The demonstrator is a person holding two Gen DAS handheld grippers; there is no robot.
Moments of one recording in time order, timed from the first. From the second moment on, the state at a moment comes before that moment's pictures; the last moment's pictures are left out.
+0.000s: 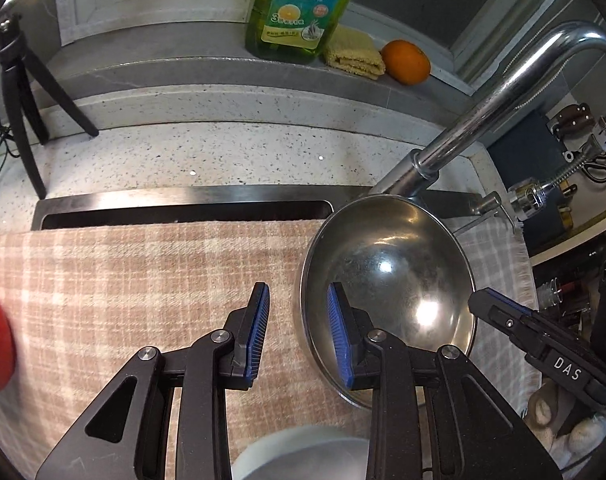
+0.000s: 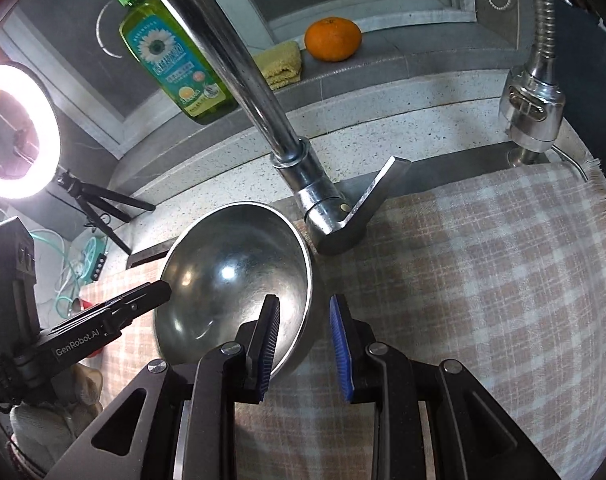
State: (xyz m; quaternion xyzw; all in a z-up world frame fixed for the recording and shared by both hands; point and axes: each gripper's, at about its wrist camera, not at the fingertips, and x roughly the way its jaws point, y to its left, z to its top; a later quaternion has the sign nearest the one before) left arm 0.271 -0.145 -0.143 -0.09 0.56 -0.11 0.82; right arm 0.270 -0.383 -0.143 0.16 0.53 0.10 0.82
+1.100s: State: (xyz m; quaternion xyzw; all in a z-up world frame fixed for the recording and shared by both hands) left arm 0.255 -0.164 -0.138 -0.08 0.55 -0.13 0.82; right arm 0.264 -0.394 -0.149 0.18 0.55 0.08 0.81
